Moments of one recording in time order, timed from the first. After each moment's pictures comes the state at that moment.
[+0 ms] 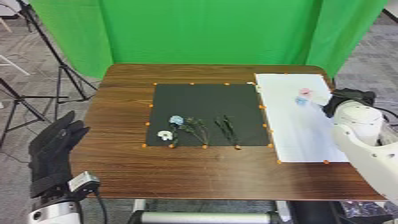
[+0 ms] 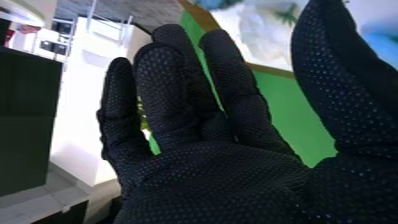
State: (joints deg) left arm 135.9 -55.1 -90.1 -127.6 44.1 36.9 36.7; right arm -72.3 -39.7 63.5 -90.8 -129.0 -24.1 44.6
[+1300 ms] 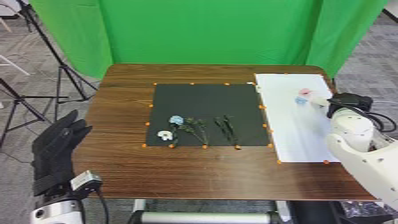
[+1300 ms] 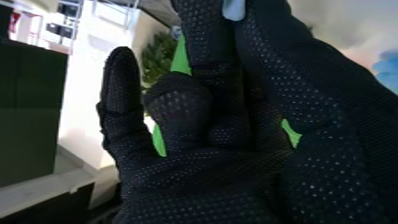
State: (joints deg) left arm 135.0 -54.6 -89.3 -127.2 43.6 36.6 36.8; right arm -70.4 -38.3 56.1 -86.3 -131.1 -14.1 45.7
